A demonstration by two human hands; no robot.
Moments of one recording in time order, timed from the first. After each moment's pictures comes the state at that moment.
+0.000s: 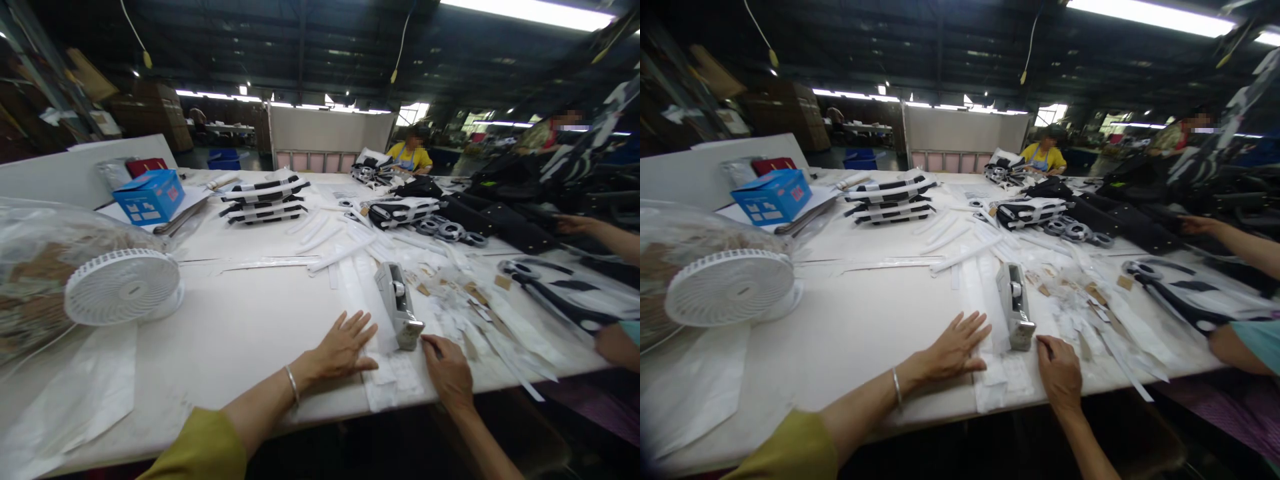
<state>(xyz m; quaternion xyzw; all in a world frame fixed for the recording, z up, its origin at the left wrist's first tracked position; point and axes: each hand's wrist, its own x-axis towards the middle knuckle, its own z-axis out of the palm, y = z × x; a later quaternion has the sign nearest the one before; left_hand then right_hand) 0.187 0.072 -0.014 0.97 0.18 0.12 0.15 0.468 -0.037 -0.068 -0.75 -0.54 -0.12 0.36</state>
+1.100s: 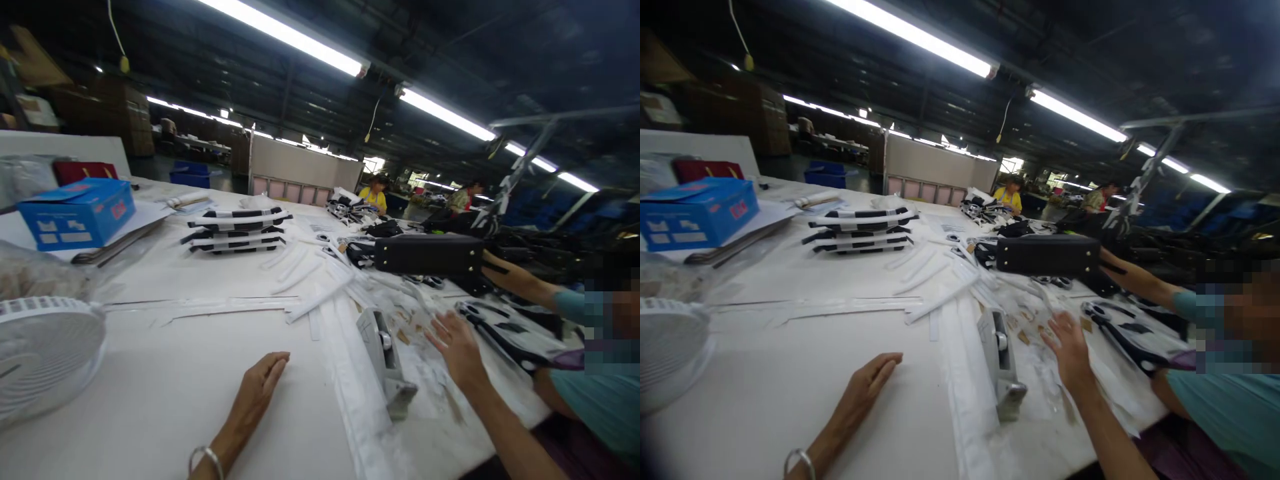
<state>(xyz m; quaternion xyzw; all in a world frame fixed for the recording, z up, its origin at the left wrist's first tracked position) 0.090 0.137 -0.019 0.70 0.43 0.40 0.41 0.517 0.048 0.069 -0.65 -0.34 0.15 0.66</state>
